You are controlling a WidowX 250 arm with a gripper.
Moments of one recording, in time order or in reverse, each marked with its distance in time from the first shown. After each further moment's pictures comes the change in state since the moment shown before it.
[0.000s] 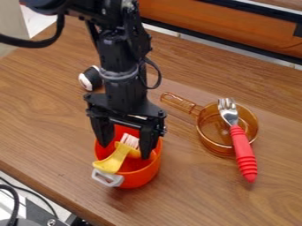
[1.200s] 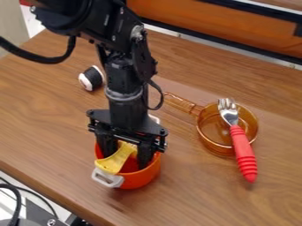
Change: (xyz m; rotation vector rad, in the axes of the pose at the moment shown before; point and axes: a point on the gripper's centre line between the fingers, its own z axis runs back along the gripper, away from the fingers) arm -0.003 -0.002 -0.023 0.047 0.010 0.015
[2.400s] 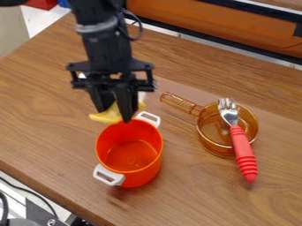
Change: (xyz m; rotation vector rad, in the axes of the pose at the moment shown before) arm 0.009 0.023 0.072 -0.184 -0.030 0.114
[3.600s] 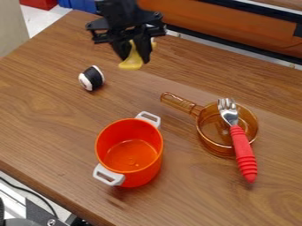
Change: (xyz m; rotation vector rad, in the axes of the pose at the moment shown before) arm 0.111 -0.007 0.008 -0.037 -0.354 0.063
